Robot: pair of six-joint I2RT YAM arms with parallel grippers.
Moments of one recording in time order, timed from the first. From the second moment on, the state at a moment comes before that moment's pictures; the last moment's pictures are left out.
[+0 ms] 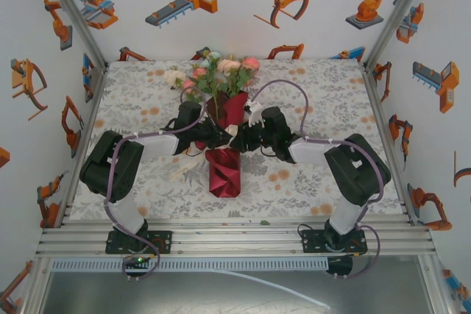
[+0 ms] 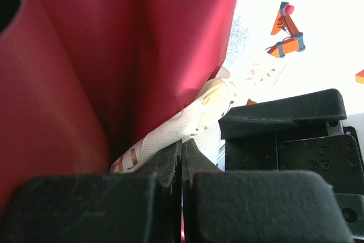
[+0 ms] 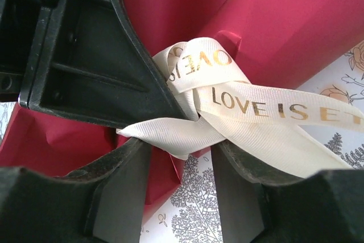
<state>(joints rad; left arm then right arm) -0.55 1.76 0.88 0.24 0.47 -1.13 0.61 1.73 0.83 0.40 -0.43 0.27</state>
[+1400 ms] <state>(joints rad) -0.54 1.55 1.03 -0.09 0.47 -0.55 0.61 1.76 0.85 0.44 -0.48 0.28</state>
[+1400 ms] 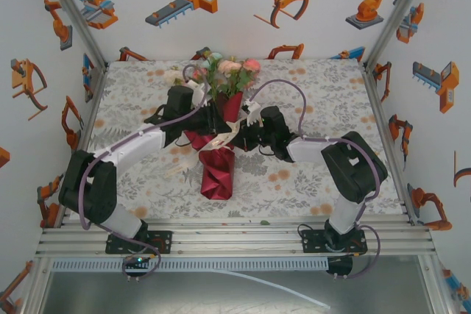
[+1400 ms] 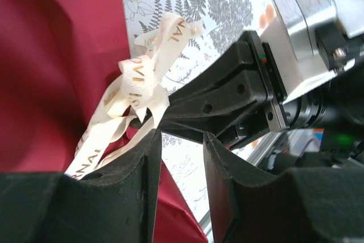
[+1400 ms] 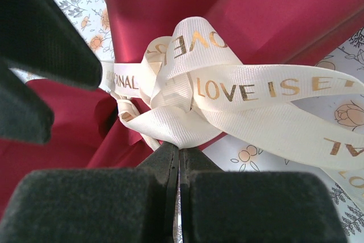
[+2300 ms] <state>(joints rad) -0.58 1.66 1.06 -0.19 0.38 -0.46 0.61 1.76 0.85 0.40 -0.52 0.28</state>
